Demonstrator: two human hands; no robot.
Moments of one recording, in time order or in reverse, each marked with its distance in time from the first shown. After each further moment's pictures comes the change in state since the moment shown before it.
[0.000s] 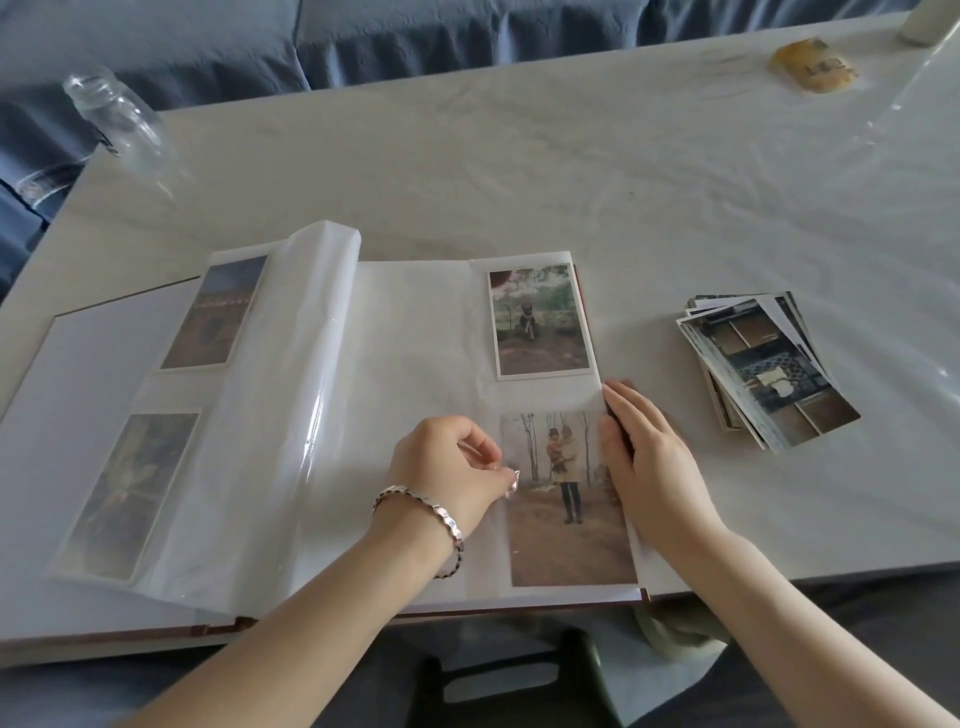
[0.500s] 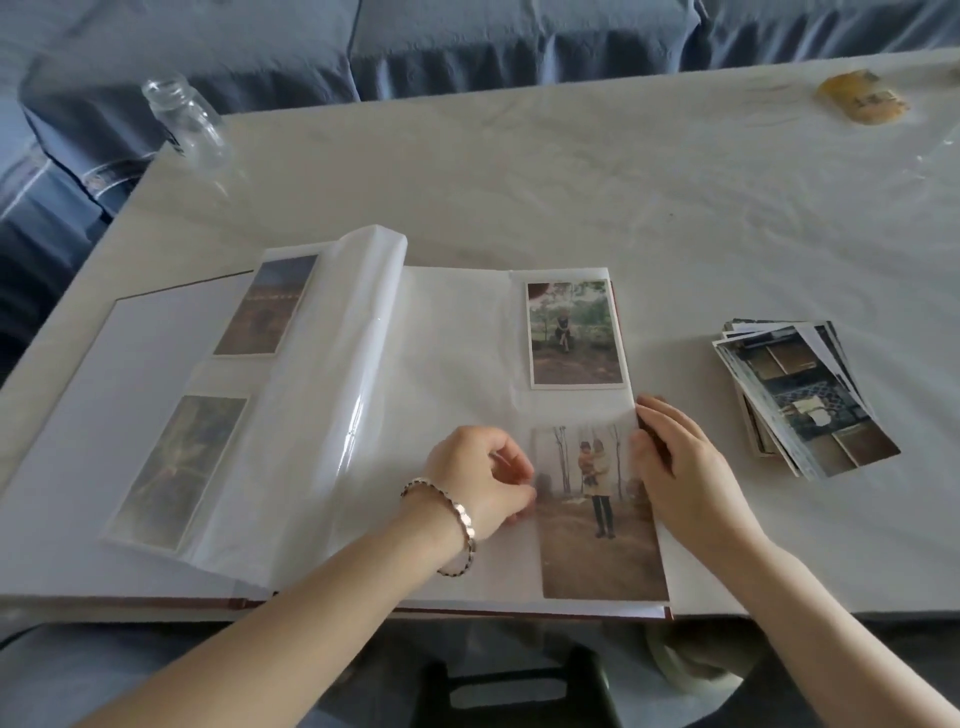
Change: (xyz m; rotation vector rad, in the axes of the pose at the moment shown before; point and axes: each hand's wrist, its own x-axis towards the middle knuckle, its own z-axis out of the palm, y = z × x) left_hand -0.005 -0.001 -0.008 -0.012 -0.165 0.002; right_hand 0.002 -0.004 -0.013 0.076 -0.090 0.051
